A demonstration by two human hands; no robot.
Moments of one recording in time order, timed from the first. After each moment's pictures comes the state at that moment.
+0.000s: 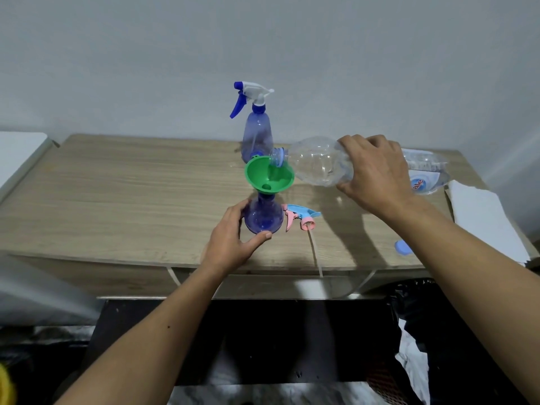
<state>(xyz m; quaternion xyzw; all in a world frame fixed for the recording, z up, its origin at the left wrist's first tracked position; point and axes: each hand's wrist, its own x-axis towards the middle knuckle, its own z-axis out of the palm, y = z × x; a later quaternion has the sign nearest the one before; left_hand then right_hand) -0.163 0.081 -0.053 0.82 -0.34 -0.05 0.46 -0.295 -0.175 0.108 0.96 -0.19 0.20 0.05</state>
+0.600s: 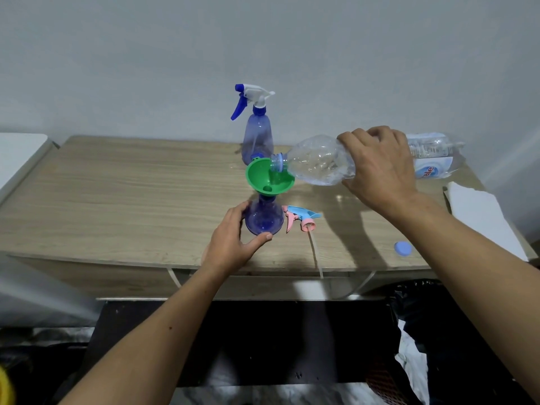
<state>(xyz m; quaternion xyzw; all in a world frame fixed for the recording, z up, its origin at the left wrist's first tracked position) -0.162 0.081 -0.054 0.82 -0.34 -0.06 0.45 -0.296 -0.176 0.118 0.95 -0.17 0.22 0.12</state>
